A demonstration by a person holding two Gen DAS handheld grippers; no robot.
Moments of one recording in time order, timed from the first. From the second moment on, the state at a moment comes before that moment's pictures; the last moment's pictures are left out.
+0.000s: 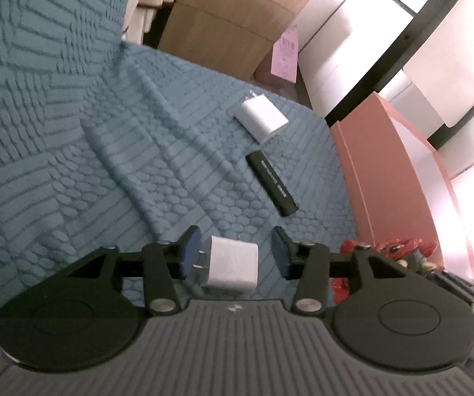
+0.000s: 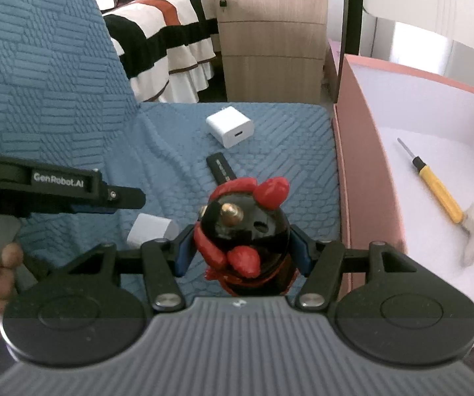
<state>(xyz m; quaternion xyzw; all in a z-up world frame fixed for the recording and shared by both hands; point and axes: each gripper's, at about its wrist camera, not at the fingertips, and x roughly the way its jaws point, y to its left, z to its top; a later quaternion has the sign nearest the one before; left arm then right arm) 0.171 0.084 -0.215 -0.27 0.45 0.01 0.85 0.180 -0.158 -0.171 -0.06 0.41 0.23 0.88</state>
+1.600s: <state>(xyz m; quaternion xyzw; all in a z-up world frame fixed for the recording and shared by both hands) 0.173 0.047 -0.172 -0.20 0.42 0.02 0.88 0.178 -0.172 -0.132 -0.04 0.37 0.25 0.89</state>
